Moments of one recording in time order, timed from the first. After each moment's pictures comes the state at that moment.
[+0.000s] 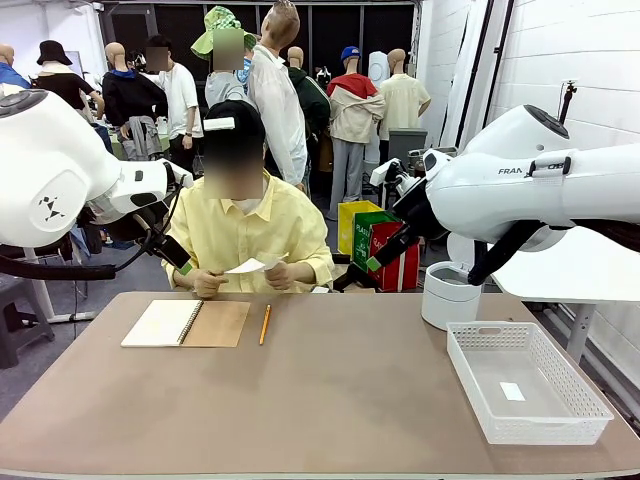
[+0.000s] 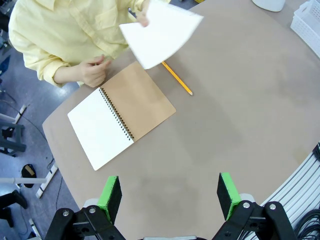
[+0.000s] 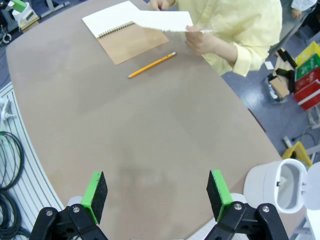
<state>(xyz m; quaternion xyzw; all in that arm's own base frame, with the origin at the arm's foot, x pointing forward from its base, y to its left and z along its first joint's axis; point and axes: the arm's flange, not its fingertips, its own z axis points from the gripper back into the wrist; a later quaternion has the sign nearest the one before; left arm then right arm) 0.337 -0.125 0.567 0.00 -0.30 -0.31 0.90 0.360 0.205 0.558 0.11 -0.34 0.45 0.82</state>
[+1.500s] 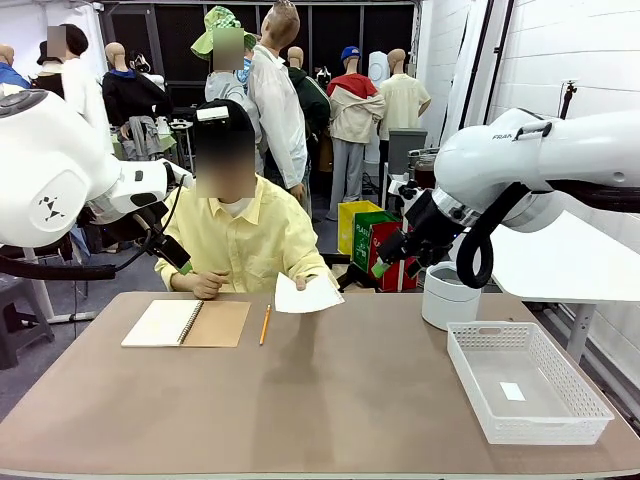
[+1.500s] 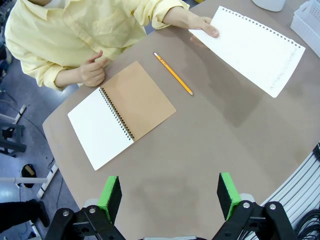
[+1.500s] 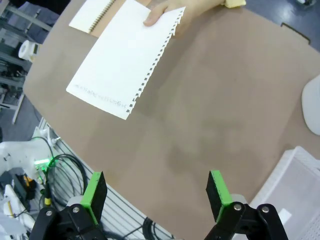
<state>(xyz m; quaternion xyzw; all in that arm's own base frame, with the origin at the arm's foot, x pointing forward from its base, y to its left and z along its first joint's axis) 0.337 -0.125 0.567 0.00 -0.30 -0.31 0.90 0.394 0.183 0.534 0.22 -0.18 0.24 0.93</state>
